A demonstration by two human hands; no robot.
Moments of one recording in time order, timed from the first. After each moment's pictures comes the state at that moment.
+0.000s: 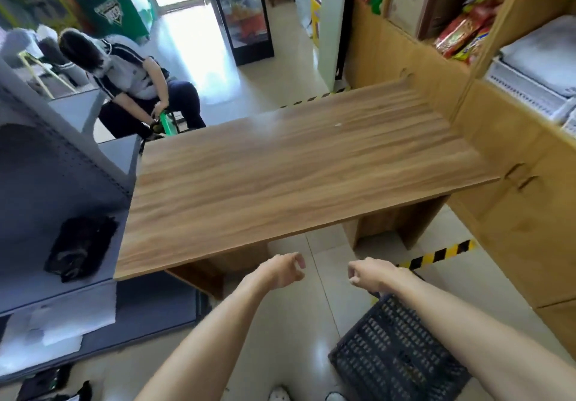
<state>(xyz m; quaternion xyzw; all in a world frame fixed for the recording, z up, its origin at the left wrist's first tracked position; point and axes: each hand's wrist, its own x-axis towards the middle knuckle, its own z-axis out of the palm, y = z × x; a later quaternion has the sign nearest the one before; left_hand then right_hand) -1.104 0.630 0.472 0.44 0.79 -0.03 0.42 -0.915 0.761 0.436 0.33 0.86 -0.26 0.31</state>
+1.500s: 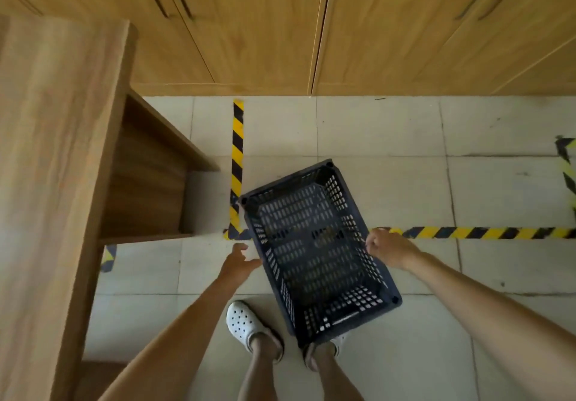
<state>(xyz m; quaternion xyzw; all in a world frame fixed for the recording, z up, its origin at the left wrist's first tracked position) -0.911 0.893 0.117 0.51 0.62 -0.23 0.55 -0.626 0.710 0.124 0.80 0.31 -0.51 0.09</state>
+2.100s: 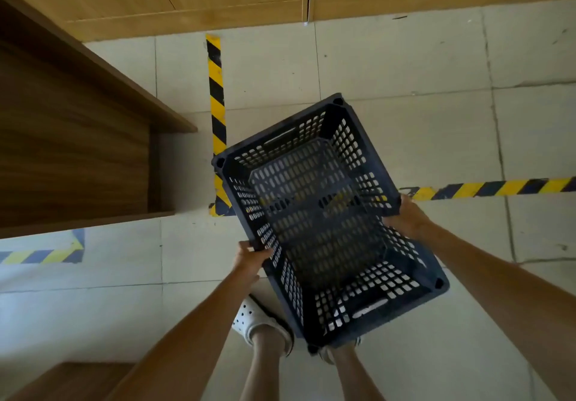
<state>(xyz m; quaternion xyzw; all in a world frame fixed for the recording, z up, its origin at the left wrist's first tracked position) -0.911 0.837 -0.091 0.35 0.72 -0.15 0.58 -0.613 0.663 -0.108 0.86 0.09 -0.50 -0.06</state>
